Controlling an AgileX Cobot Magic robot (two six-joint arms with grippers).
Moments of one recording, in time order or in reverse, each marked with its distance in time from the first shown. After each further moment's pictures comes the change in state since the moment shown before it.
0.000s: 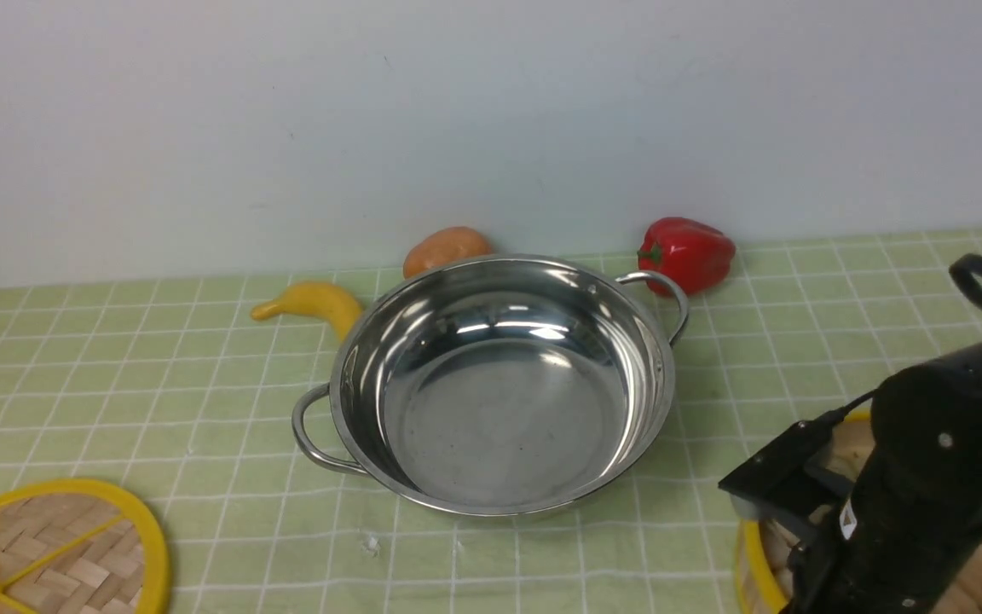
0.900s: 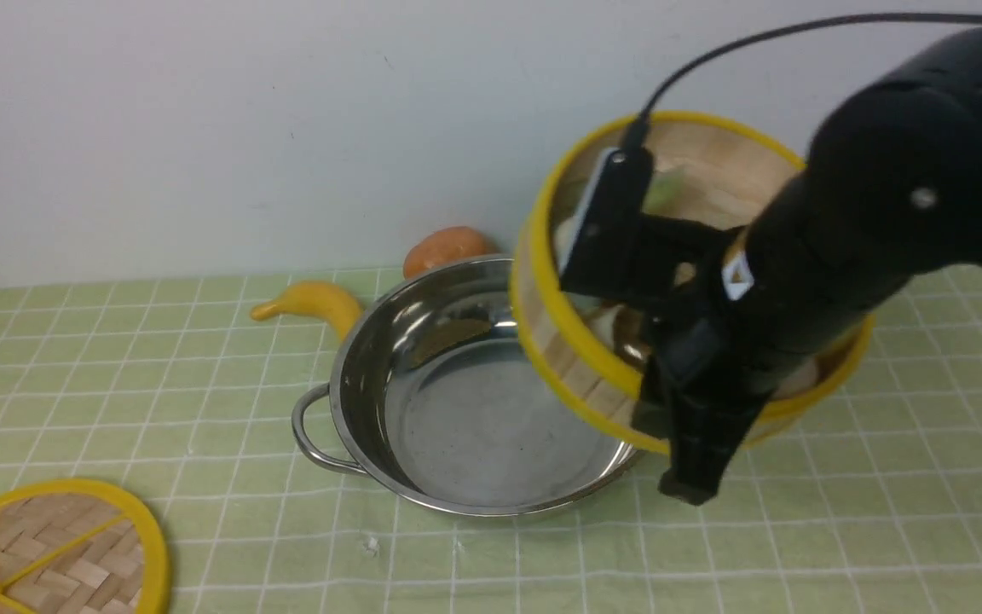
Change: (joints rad) right arm 0.187 0.005 -0.572 -0.181 0.140 -0.340; left arm 0.000 0.000 0.000 0.000 0.000 0.000
